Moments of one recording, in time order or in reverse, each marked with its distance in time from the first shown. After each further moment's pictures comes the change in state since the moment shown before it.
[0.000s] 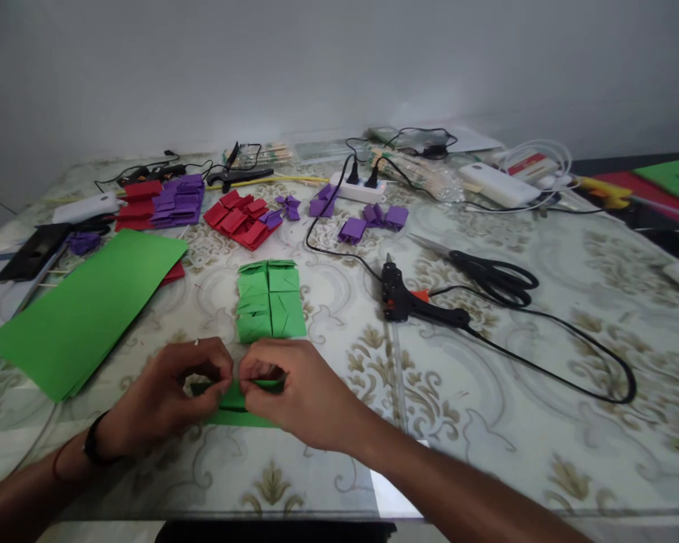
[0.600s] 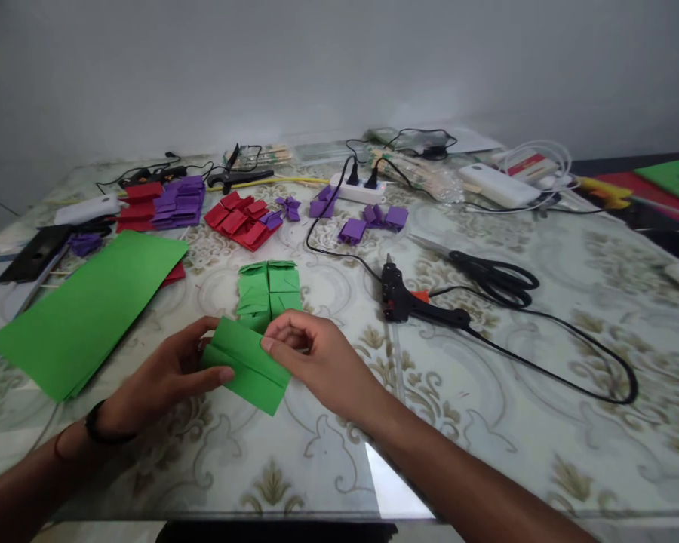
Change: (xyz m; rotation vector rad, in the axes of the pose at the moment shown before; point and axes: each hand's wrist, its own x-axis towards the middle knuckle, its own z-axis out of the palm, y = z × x) left_hand 0.010 -0.010 -0.006 -0.433 -0.017 -0.207; right_hand 0.007 0.001 -0.024 0.125 0.135 0.180
